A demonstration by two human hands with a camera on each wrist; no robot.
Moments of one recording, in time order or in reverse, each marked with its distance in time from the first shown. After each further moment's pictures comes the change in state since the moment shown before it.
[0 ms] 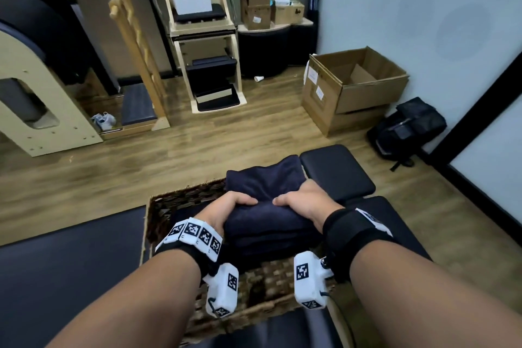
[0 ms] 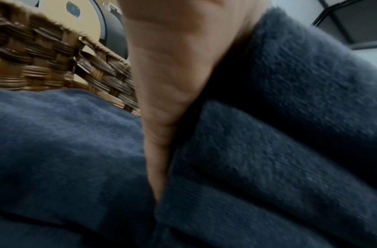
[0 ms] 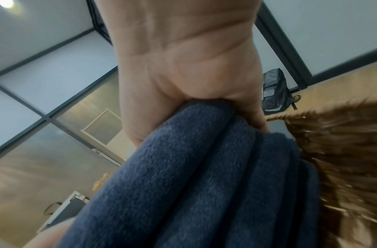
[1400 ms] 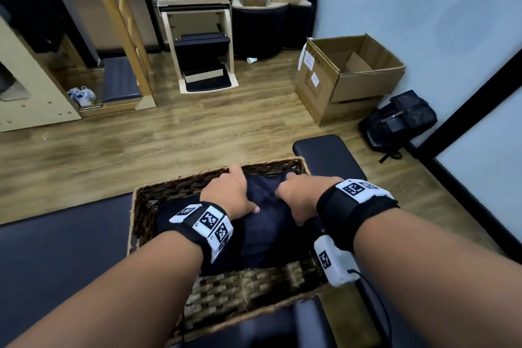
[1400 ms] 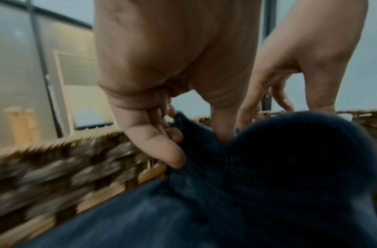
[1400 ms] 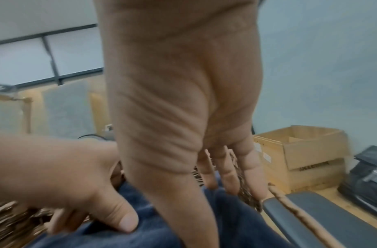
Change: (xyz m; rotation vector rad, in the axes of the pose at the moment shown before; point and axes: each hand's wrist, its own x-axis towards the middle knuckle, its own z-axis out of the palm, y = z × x) left_hand 0.035 0.020 0.003 1.286 0.495 0.409; right_hand 0.010 -0.042 0.003 -1.390 -0.408 -0.296
